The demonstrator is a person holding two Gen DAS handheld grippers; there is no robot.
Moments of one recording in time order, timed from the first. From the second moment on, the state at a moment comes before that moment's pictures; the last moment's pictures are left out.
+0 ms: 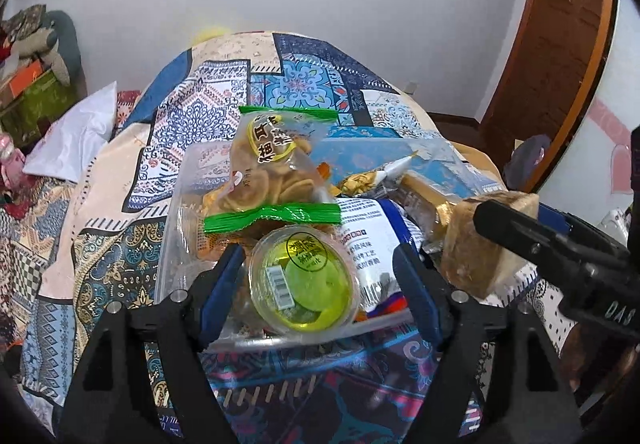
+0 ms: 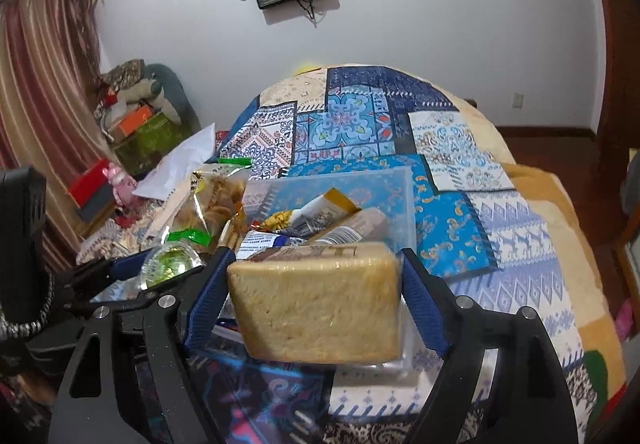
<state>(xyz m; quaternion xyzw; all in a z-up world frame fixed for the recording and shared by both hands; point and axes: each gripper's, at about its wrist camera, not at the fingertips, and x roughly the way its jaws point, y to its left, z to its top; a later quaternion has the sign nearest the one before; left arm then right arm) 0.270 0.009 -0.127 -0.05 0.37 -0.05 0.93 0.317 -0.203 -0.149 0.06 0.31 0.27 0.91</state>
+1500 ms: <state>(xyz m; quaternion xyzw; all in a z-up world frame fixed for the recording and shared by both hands) 0.076 0.000 0.022 -0.03 0.17 -0.03 0.98 0.169 -0.244 -0.044 0.04 0.17 0.28 0.95</state>
